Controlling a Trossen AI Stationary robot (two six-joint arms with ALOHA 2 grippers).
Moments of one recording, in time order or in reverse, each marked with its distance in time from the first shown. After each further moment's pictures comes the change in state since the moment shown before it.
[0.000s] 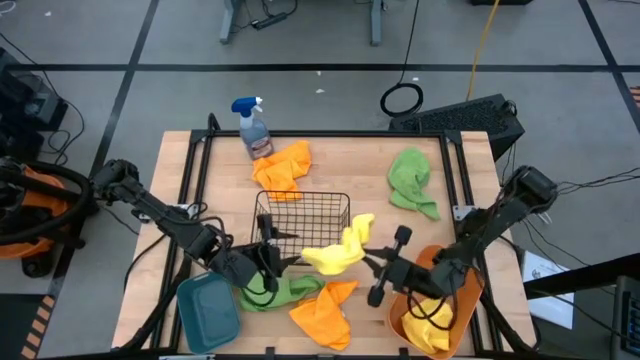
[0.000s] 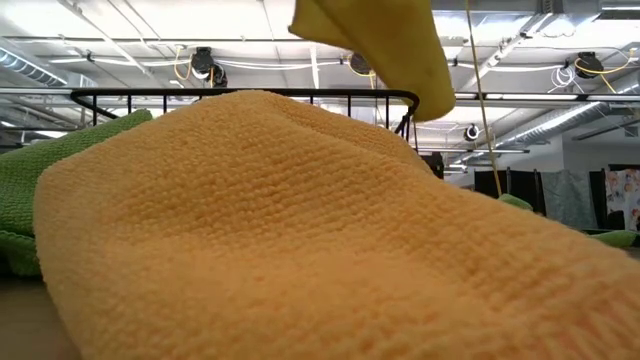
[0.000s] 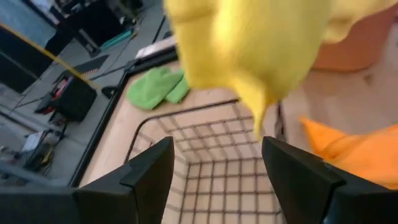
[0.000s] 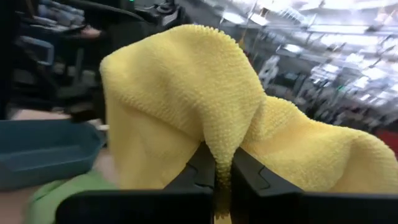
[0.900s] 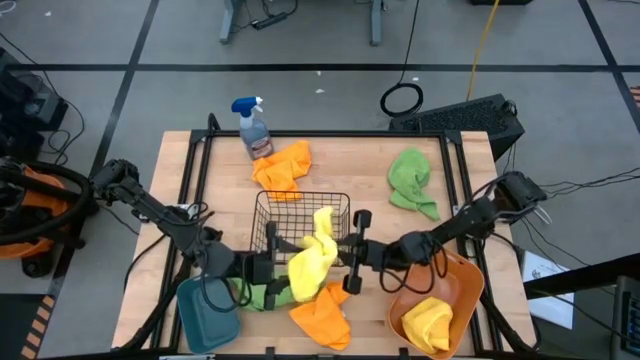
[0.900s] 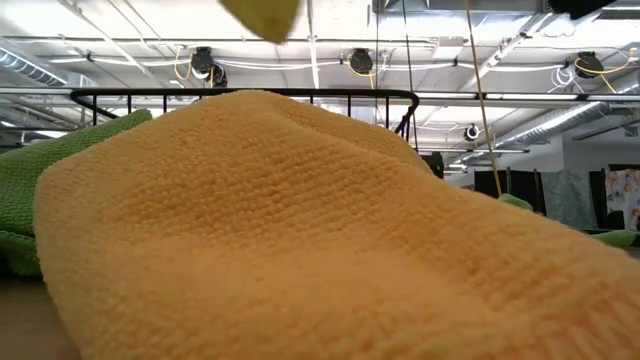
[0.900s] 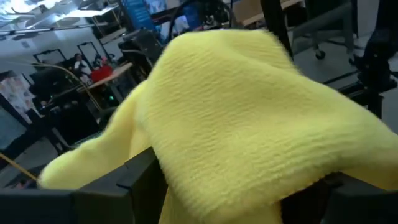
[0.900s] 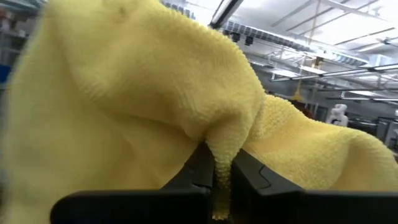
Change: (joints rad) left arm -0.017 0.000 0.000 0.531 0.172 0.343; right arm -0.280 0.150 0.001 0.316 -0.616 0.110
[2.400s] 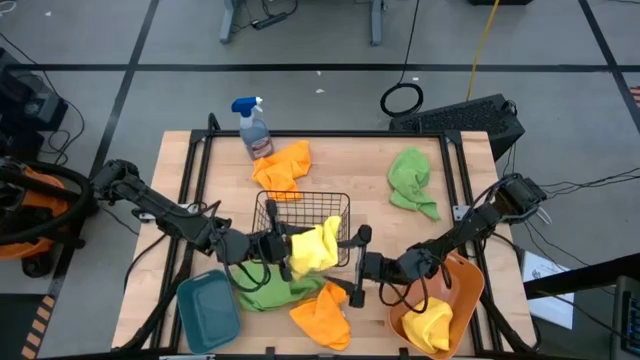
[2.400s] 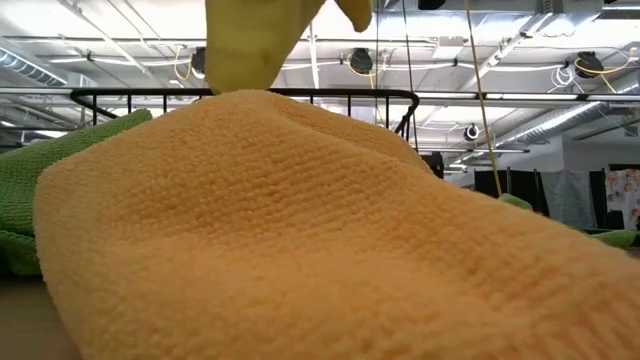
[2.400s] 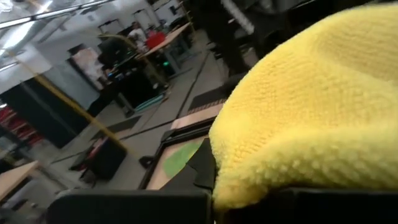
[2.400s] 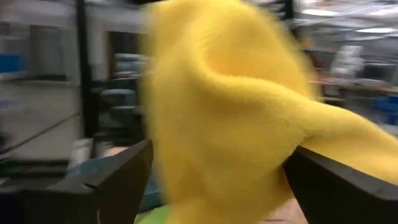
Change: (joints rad) left arm 0.116 0.000 0.000 -0.080 -0.143 0.044; right arm 0.099 0.001 0.005 -0.196 0.186 0.240
